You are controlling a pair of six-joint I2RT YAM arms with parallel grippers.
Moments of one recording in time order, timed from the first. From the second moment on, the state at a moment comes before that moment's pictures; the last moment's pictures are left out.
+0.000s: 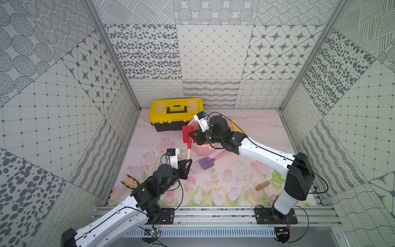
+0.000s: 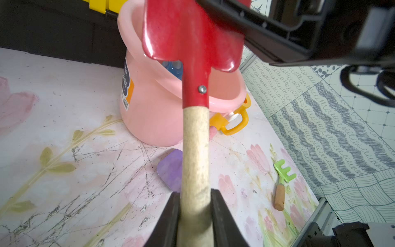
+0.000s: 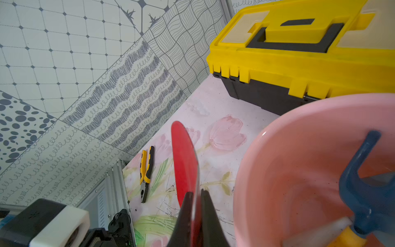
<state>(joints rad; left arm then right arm) -0.77 0.54 0.40 -0.17 -0.19 -0.62 0.85 1.71 1.43 -0.12 -0.28 0.40</state>
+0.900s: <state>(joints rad) -0.78 0.50 0.38 -0.09 -0.16 -0.61 0.78 1.31 1.21 0.15 0.10 0.17</state>
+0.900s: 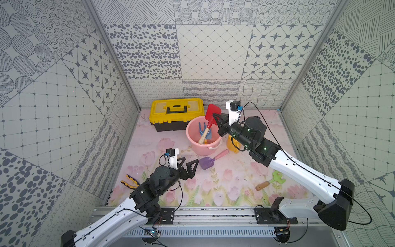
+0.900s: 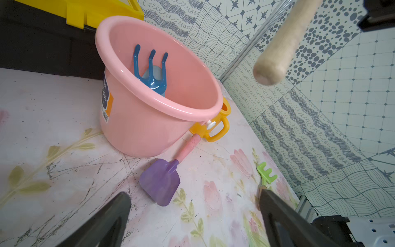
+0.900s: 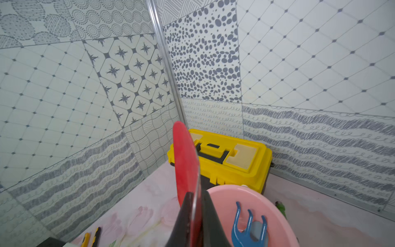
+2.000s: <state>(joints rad) -0.78 0.53 0.38 -0.10 -0.16 -0.61 0.59 1.64 1.24 0.13 -0.24 0.09</state>
